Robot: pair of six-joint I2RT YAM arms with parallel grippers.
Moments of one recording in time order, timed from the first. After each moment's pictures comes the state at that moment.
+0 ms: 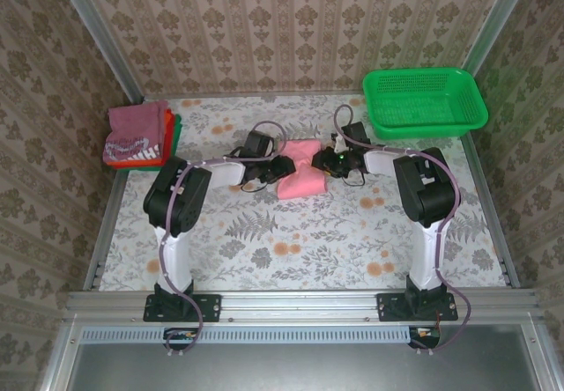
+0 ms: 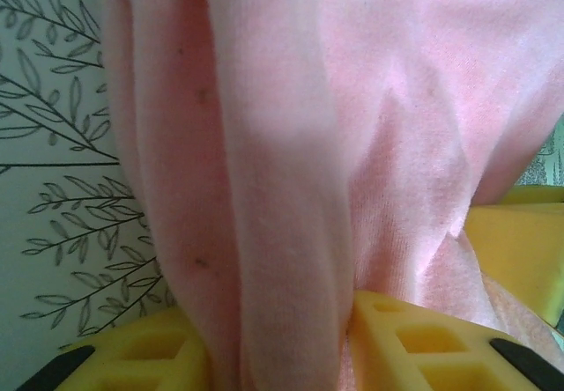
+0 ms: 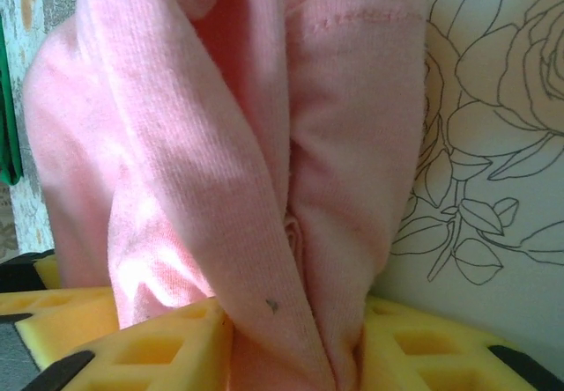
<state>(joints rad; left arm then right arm) -0.55 2.02 1.18 0.00 0.40 -0.79 0.27 2.05 1.22 -0.07 -0.54 0.65</state>
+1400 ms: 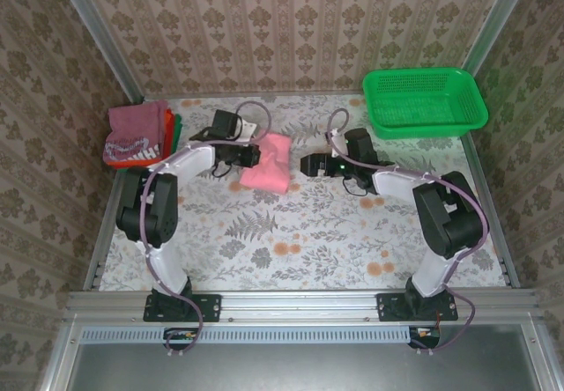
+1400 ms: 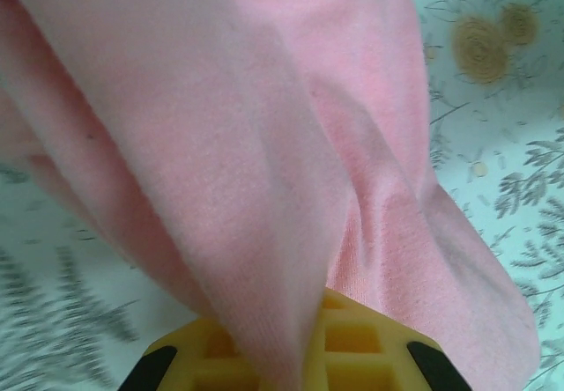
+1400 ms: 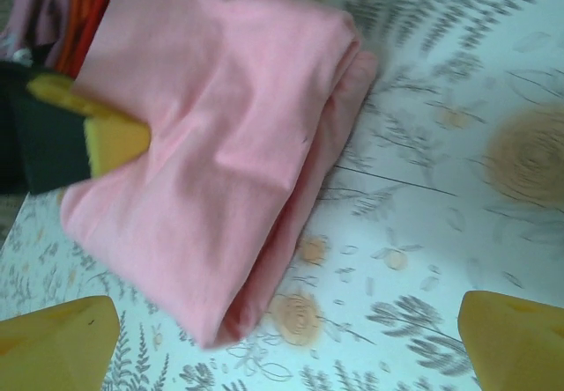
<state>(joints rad) -0.35 1.83 1.28 -0.41 0.33 0.00 0.36 1.74 0.95 0.19 -0.47 0.38</state>
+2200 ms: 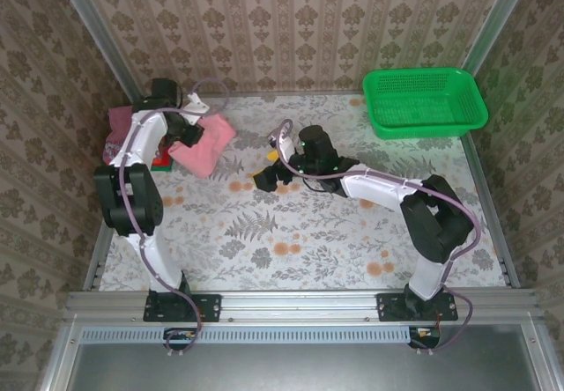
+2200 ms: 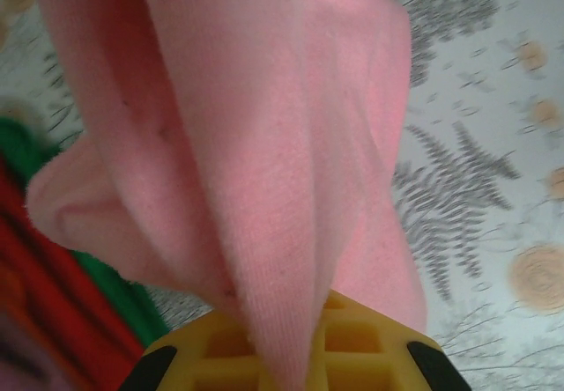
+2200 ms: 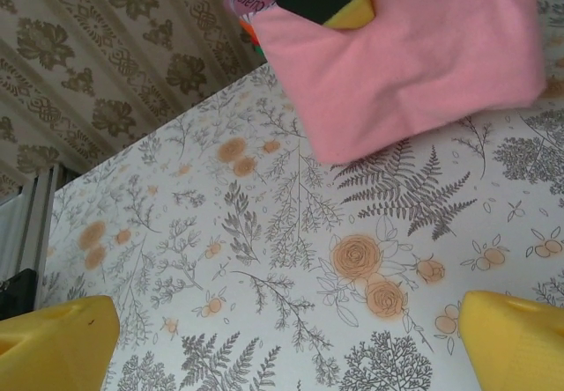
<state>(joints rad) -0.01 1.92 1.70 -0.89 0.20 0.65 0.64 1.78 1.17 0.18 -0.53 0.10</state>
